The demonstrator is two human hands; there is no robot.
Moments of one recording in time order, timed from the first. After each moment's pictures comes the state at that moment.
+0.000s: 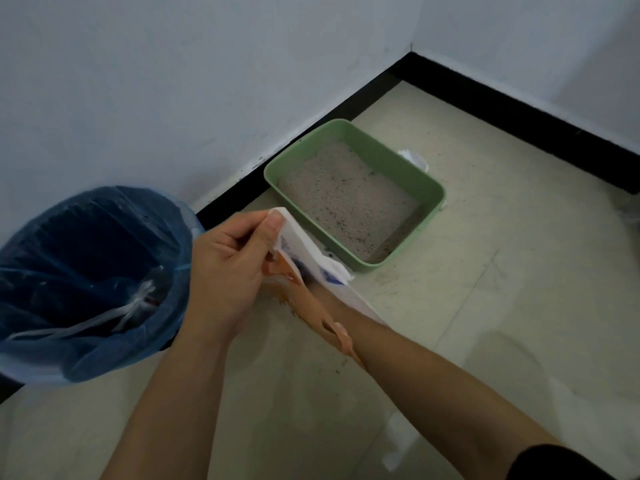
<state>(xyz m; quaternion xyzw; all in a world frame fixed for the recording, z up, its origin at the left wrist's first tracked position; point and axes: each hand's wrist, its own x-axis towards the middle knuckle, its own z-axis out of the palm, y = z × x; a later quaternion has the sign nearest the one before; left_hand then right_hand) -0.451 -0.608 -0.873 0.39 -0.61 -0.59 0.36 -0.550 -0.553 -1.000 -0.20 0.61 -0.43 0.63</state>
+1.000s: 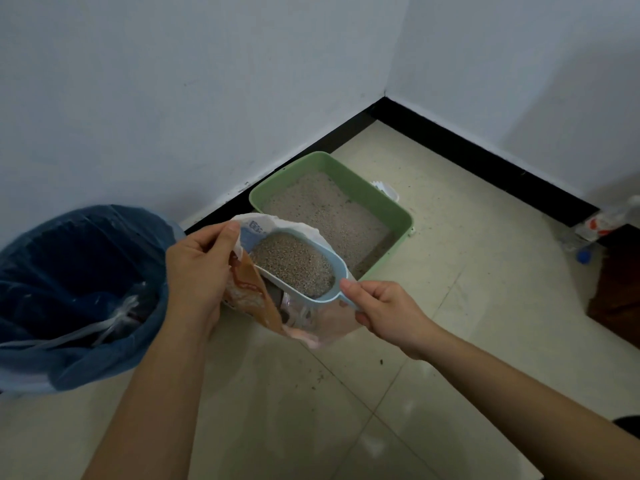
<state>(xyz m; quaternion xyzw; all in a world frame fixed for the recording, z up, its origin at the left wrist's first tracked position) -0.452 -0.629 -0.872 0.49 -0.54 -0.56 0.40 -0.620 -0.455 -0.908 -0.29 0.72 -0.44 0.45</state>
